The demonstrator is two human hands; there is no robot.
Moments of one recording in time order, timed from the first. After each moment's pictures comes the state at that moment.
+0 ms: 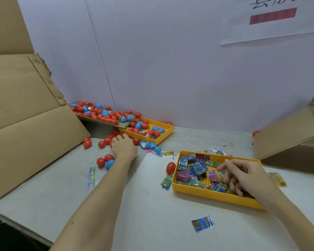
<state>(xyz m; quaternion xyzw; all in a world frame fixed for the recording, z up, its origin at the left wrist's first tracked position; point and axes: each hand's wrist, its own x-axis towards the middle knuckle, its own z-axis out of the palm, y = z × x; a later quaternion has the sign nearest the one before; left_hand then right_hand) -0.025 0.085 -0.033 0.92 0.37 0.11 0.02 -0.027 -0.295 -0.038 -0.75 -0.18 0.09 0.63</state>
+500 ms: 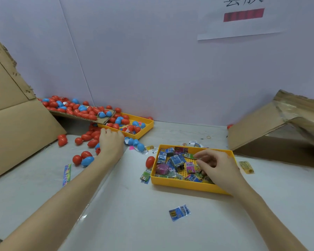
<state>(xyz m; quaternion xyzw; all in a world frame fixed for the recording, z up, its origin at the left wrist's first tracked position) -0.034 0.052 -0.023 0.93 0.21 0.09 -0.29 -0.029 -0.294 -0.045 -0.86 -0.21 -0.05 0.47</state>
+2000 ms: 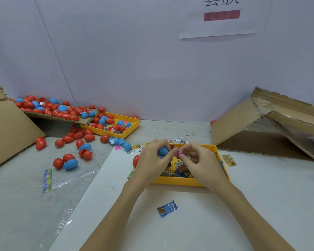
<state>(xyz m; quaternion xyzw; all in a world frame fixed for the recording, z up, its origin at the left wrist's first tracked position) -0.065 -0.106 -0.042 0.89 -0.08 0.24 0.39 -0.045 -0.285 -0.043 -0.81 -0.24 -0.06 0.53</state>
